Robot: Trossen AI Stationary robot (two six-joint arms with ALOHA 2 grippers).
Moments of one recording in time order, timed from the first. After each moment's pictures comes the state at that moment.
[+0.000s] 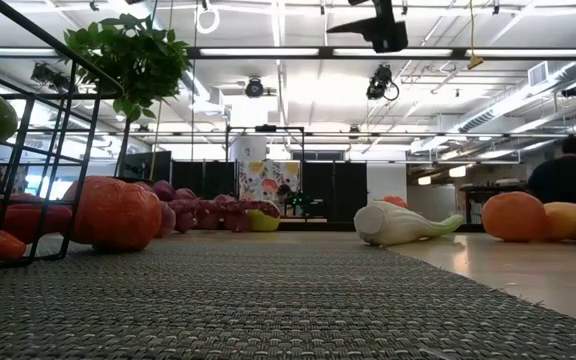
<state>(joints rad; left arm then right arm) -0.27 1.18 1.29 -0.88 -0.01 -0.51 -0.05 1.34 1.21 -0.33 -0.21 0.98</state>
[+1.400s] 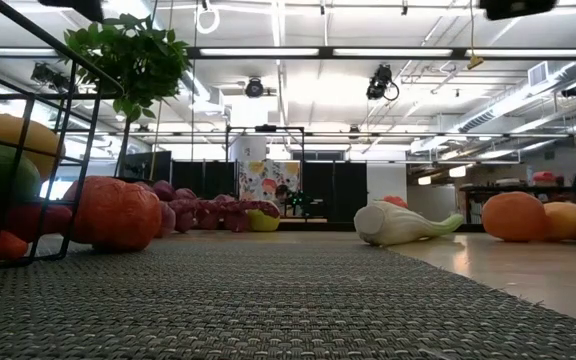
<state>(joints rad) -0.43 1.27 1.27 -0.98 -0.12 -1.04 0.47 1.34 1.21 -0.73 0.00 1.17</state>
